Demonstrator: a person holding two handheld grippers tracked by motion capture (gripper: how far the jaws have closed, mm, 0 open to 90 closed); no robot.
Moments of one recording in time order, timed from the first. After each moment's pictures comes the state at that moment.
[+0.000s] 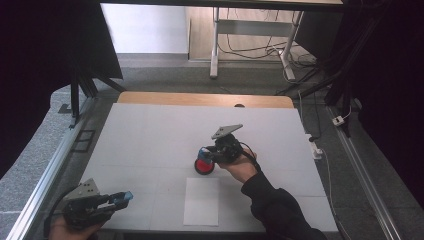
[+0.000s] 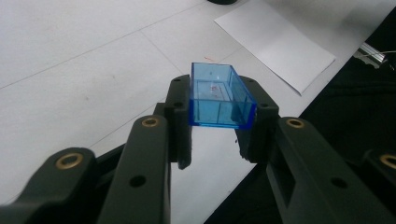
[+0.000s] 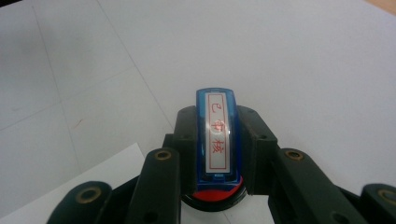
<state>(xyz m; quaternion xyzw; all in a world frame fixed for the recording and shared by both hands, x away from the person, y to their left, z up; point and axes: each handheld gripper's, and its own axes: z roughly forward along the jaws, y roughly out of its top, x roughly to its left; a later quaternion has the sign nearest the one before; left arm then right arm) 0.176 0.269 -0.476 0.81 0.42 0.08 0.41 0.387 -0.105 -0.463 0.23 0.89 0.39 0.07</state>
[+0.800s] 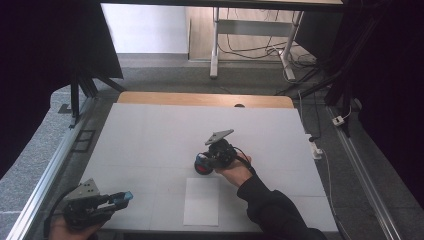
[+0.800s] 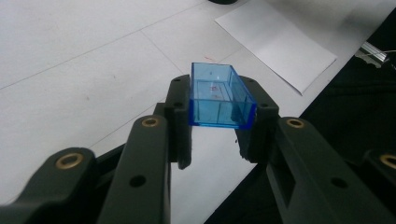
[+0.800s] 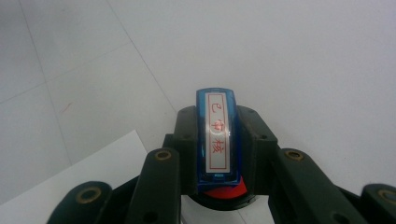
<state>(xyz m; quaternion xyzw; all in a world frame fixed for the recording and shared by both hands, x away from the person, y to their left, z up) 0.176 0.268 -0.476 0.81 0.42 0.08 0.41 0.382 -0.091 -0.483 0.23 0.90 0.35 0.08</state>
